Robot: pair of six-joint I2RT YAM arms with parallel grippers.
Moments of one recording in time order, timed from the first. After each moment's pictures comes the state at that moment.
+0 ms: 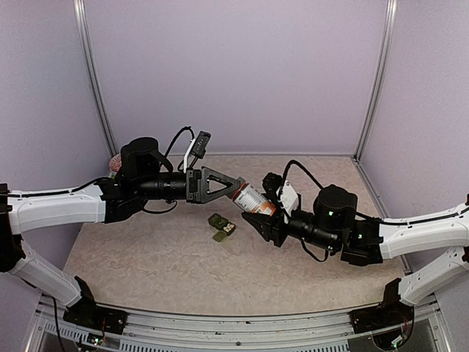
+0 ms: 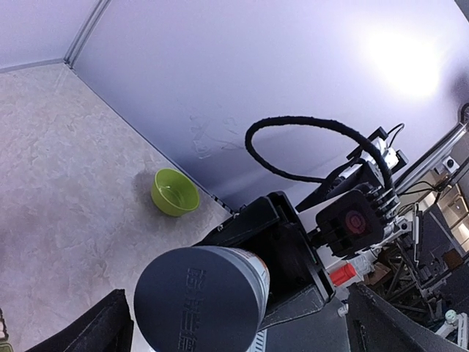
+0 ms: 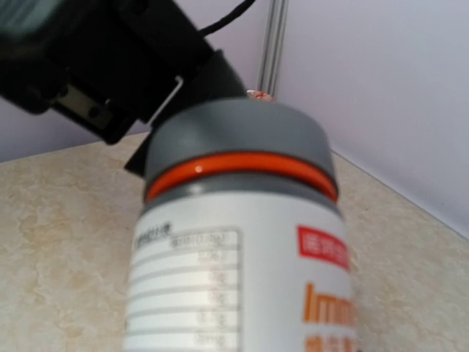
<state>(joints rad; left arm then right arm) -0.83 1.39 0.95 0.35 0.63 -0.66 1.14 1.27 0.69 0.49 0.17 -0.10</state>
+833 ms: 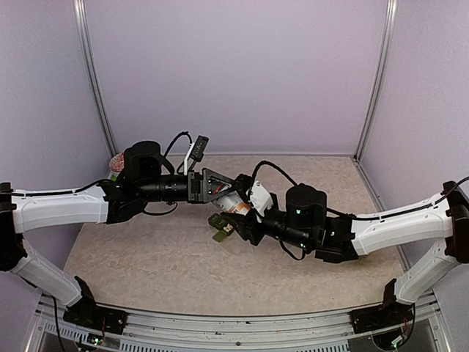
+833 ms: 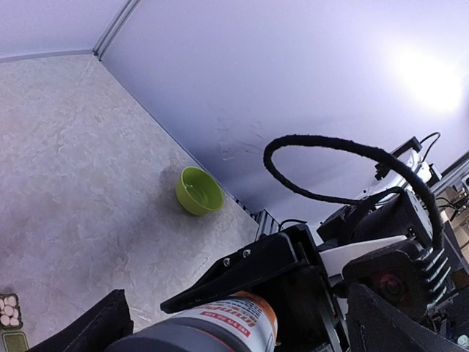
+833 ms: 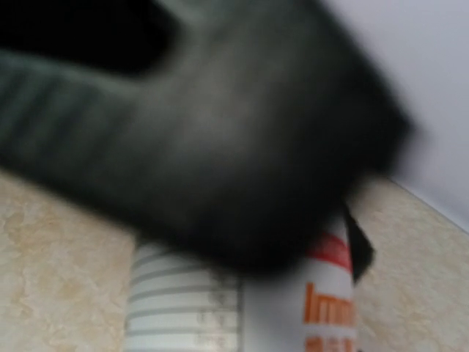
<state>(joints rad) -0.81 1.40 0.93 0.35 0.58 -0.67 1.17 1.47 0.84 0.51 0.21 -0.11</state>
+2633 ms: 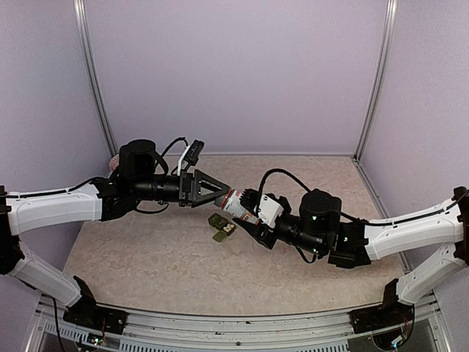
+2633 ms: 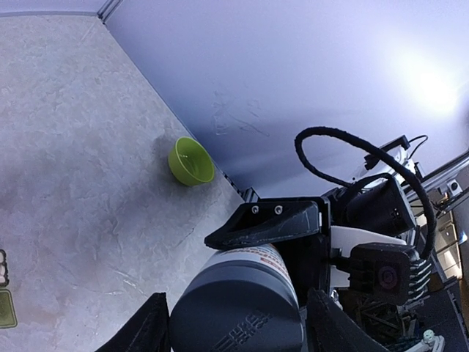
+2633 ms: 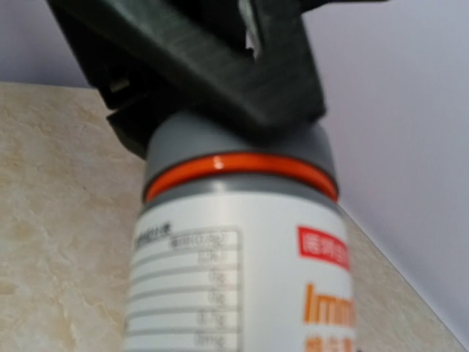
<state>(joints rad) -0.75 1.37 0.92 0.24 0.69 -0.75 1.17 1.38 0.74 0.53 0.24 -0.40</state>
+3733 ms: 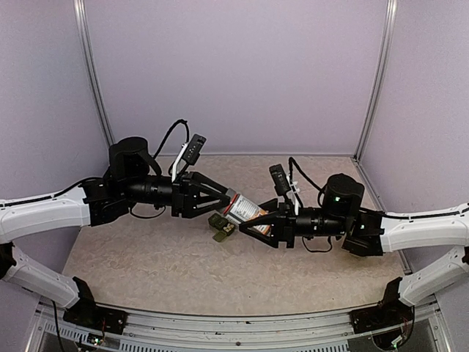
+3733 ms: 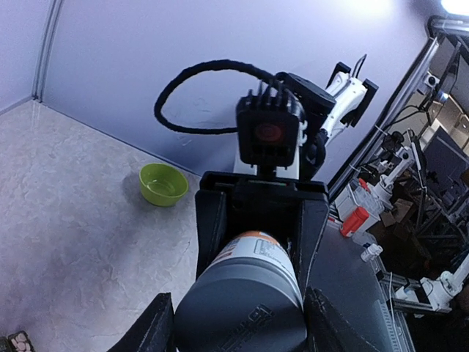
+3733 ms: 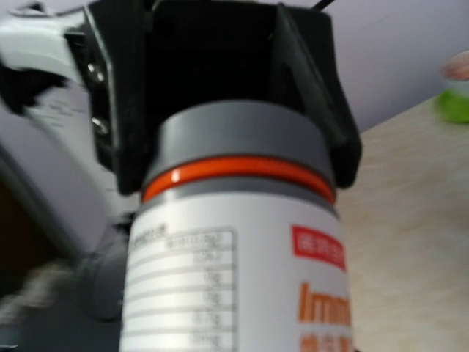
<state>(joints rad) -0.84 1.28 0.94 0.22 0.73 -0.38 1.03 1.26 0.71 0.51 -0.40 0.39</state>
